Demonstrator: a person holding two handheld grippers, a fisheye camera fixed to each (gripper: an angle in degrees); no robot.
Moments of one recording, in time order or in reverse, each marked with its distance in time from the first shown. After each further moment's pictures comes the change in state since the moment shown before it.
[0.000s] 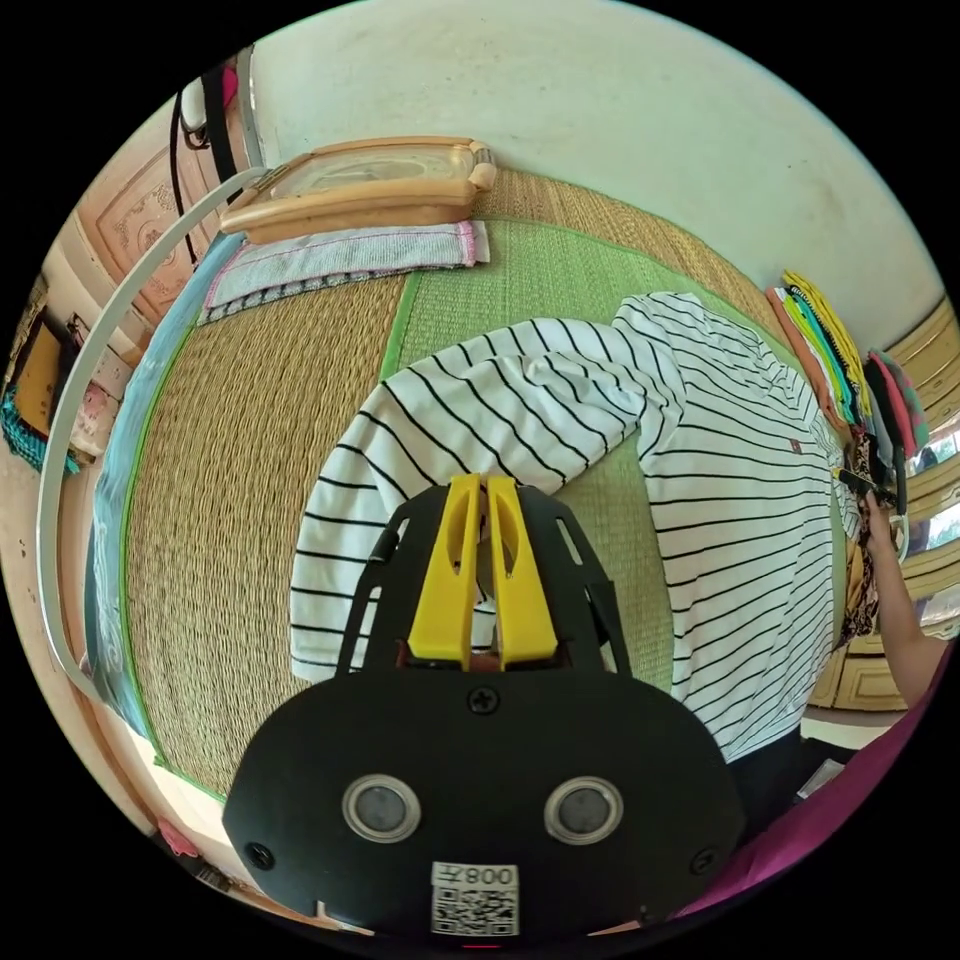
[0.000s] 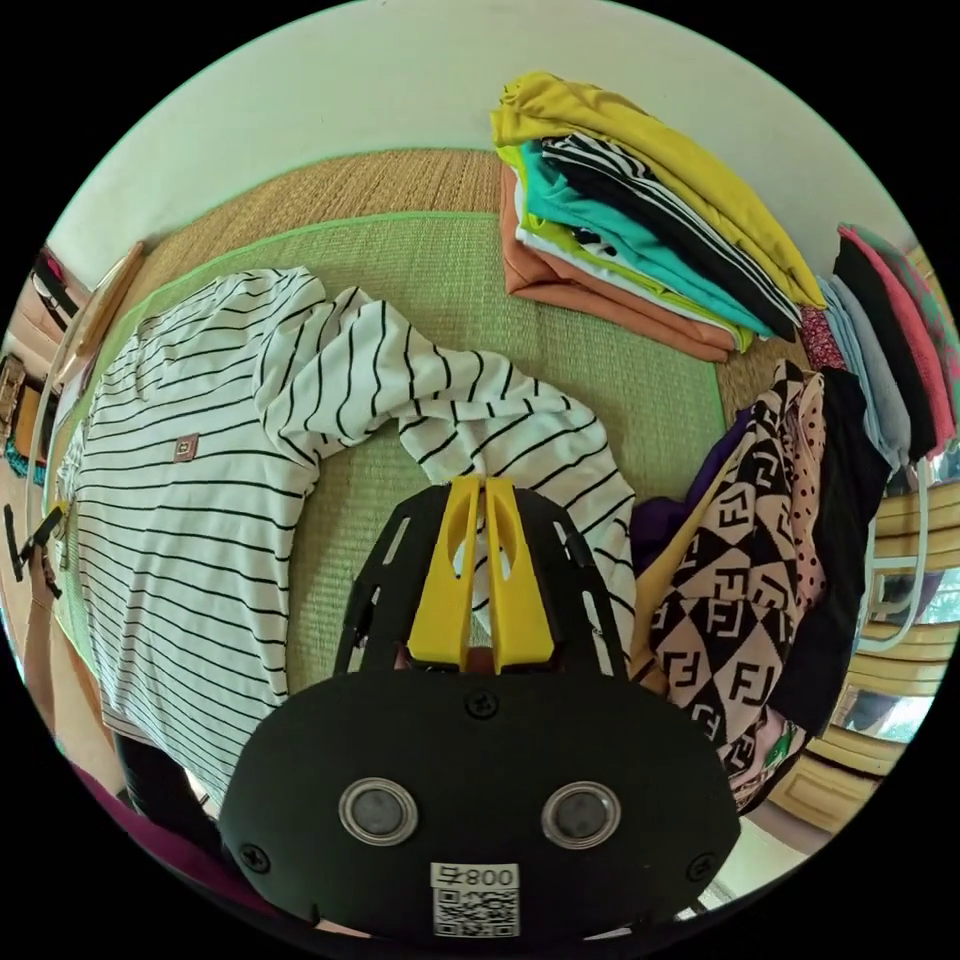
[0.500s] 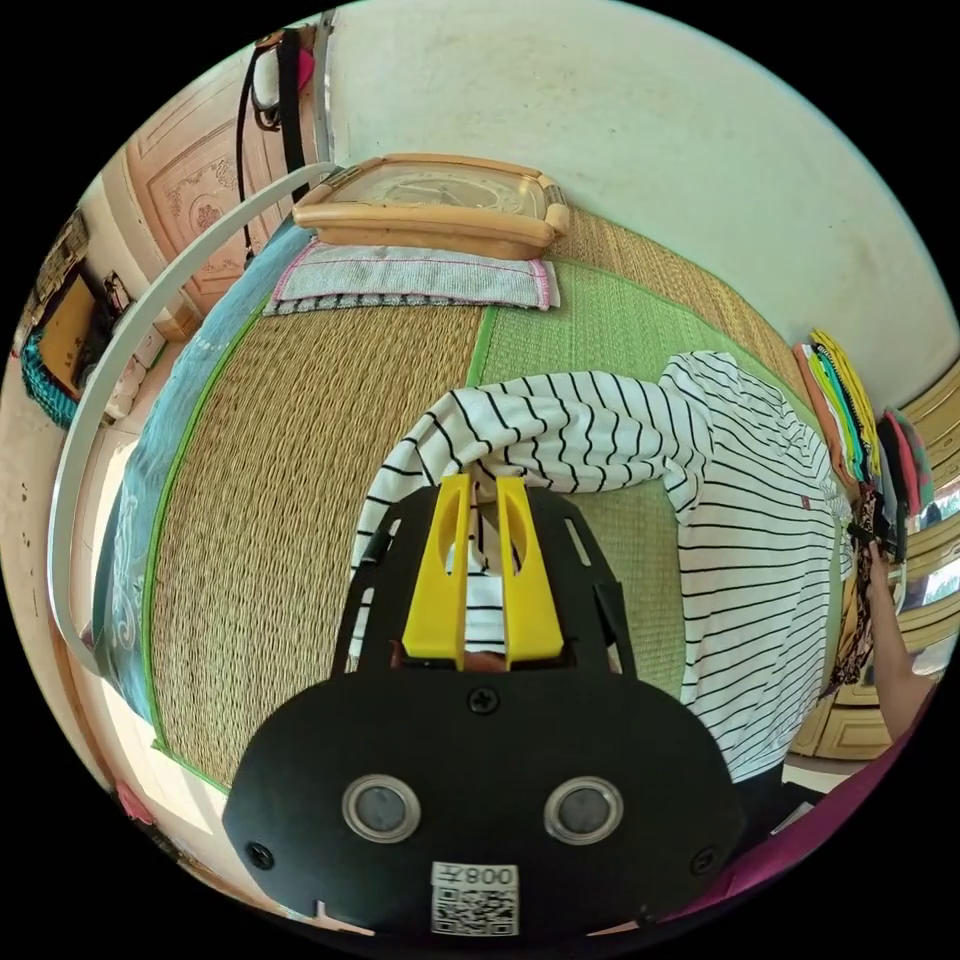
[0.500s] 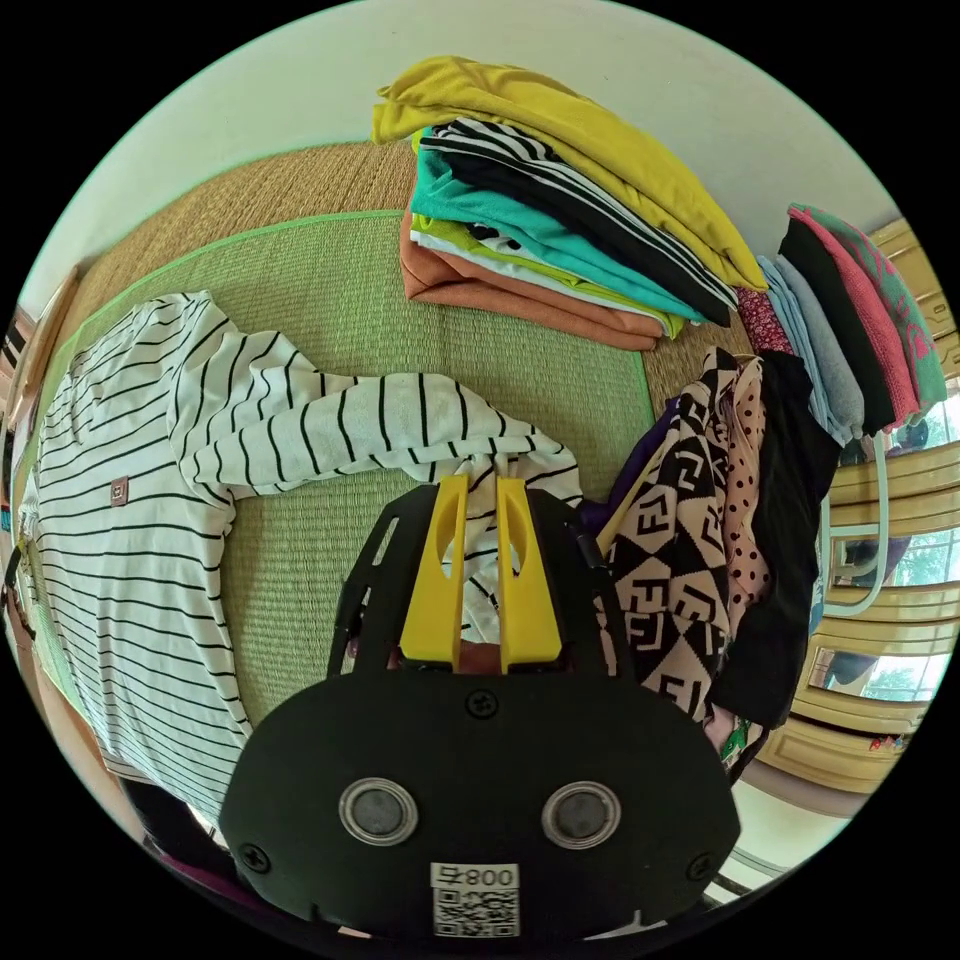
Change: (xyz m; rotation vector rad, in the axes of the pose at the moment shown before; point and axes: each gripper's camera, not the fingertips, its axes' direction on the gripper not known) left arm -0.030 -0.008 -0.011 0.074 0.000 -0.109; right arm 0.053 0.010 0.019 -0.013 0.063 0.106
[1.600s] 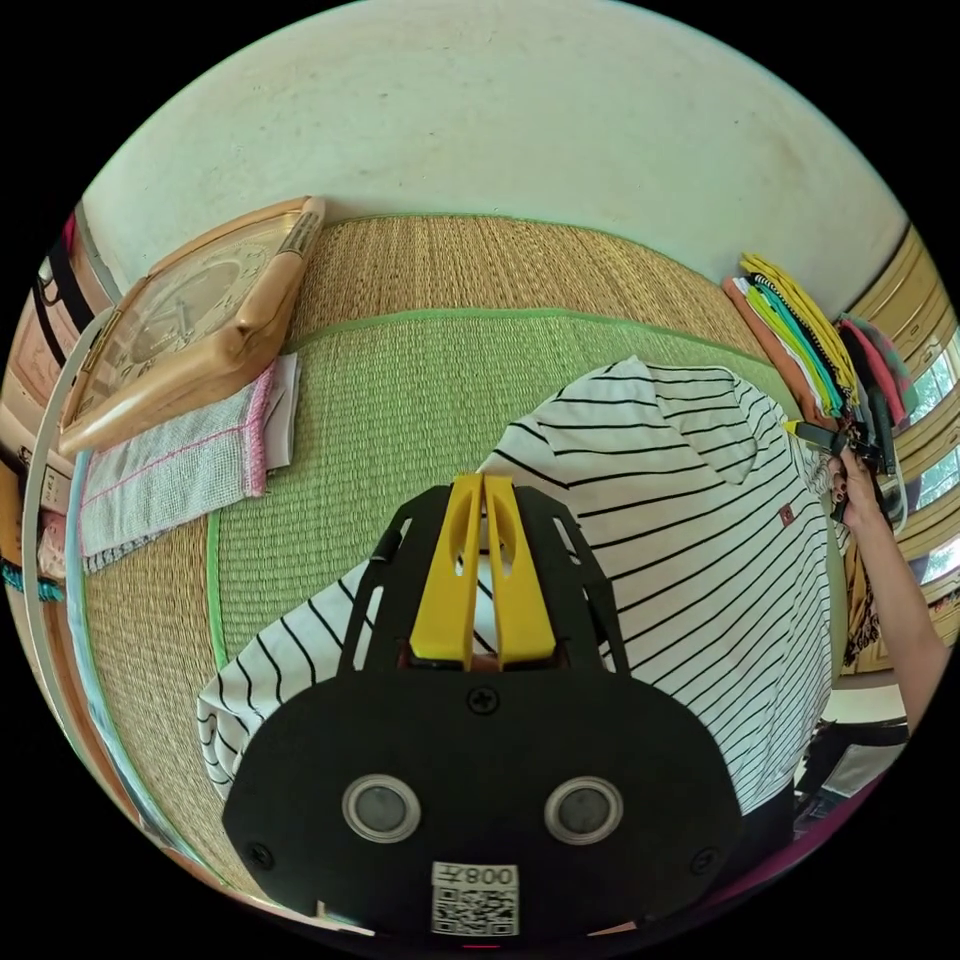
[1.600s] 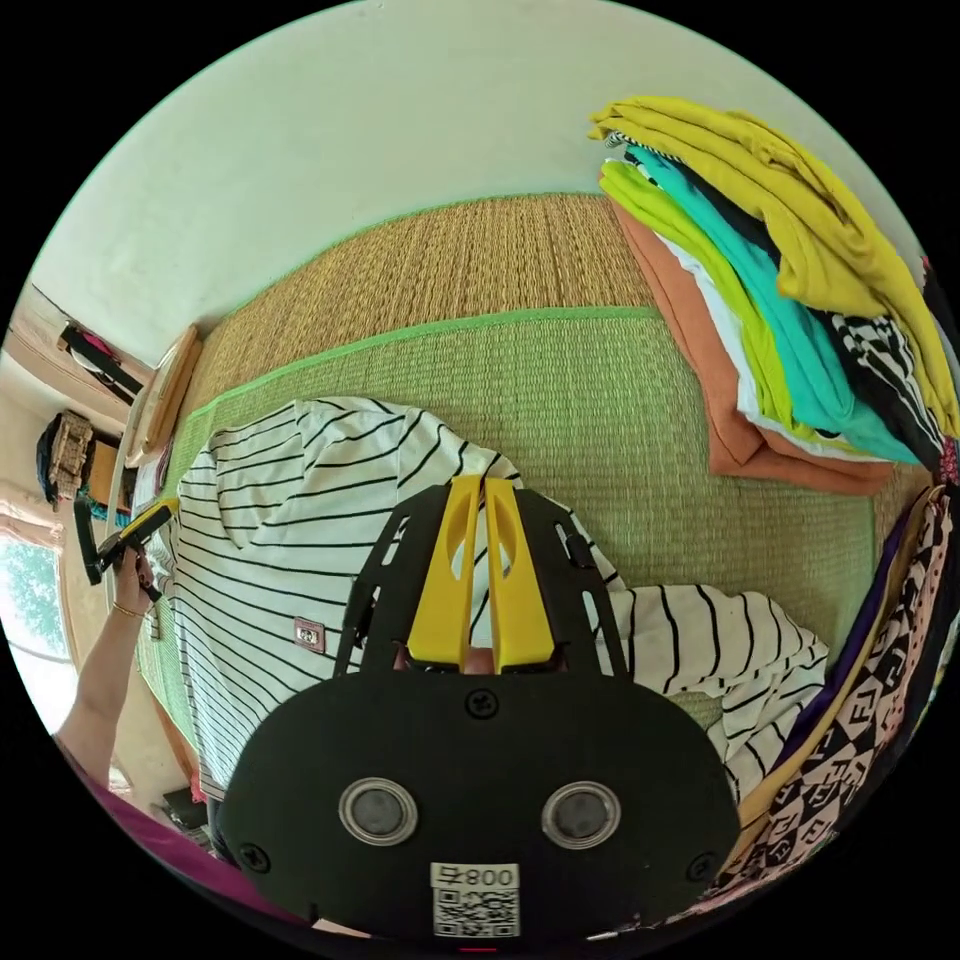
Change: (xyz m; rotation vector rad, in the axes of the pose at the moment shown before) left arm 0.152 -0.125 0.129 -0.013 0.075 0.303; right arm -0.081 -0.064 0.049 0.089 -0.467 -0.016
